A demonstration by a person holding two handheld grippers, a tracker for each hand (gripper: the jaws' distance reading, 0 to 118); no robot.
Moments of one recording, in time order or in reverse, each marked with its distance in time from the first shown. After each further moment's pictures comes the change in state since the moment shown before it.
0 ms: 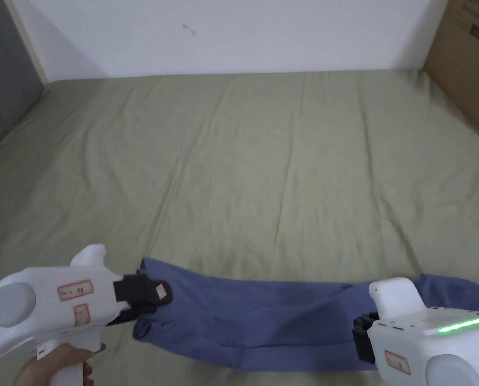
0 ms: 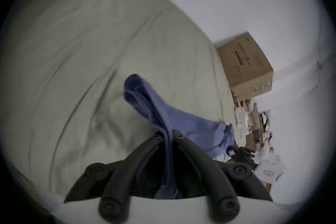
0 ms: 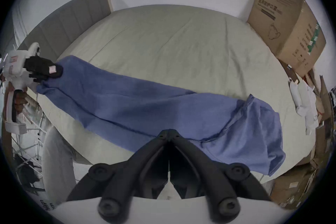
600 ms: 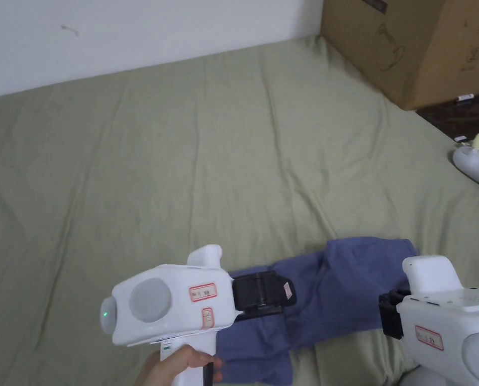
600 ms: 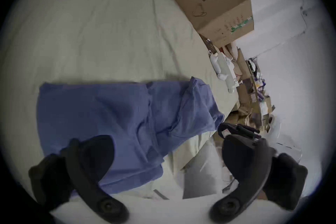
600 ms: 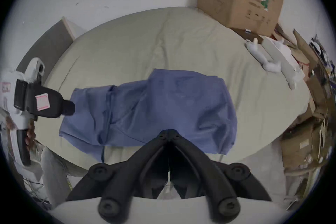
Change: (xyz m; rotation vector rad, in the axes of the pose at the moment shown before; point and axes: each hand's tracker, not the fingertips) left arm 0.166 -0.075 -0.186 -0.332 -0.161 -0.164; right arm 0.131 -0.063 0.044 0.039 -0.139 -0.318
